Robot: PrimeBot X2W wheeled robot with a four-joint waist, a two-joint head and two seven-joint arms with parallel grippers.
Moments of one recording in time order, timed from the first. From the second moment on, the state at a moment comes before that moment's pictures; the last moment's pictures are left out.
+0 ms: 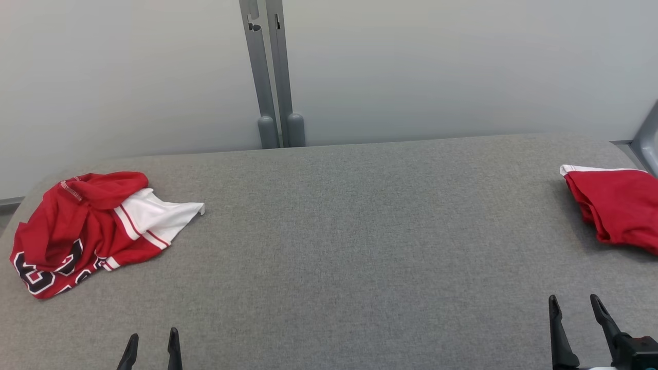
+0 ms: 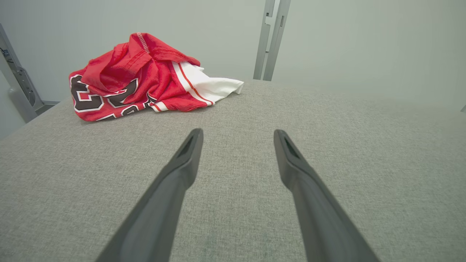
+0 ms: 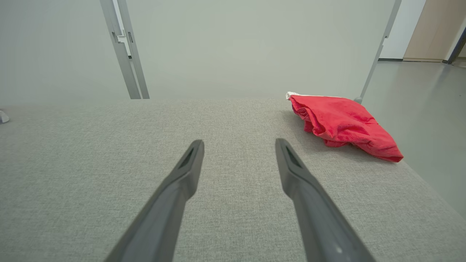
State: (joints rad) left arm 0.22 0.05 0.06 0.22 -0.22 -0.13 -0.26; right arm 0.22 -0.07 -0.15 0.12 0.06 0.13 -0.26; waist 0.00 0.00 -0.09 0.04
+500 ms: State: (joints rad) left arm 0.21 0.05 0.04 0.18 -0.22 -0.13 -0.26; right arm 0.22 -0.05 -0.12 0.13 0.05 0.13 -0.26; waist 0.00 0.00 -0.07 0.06
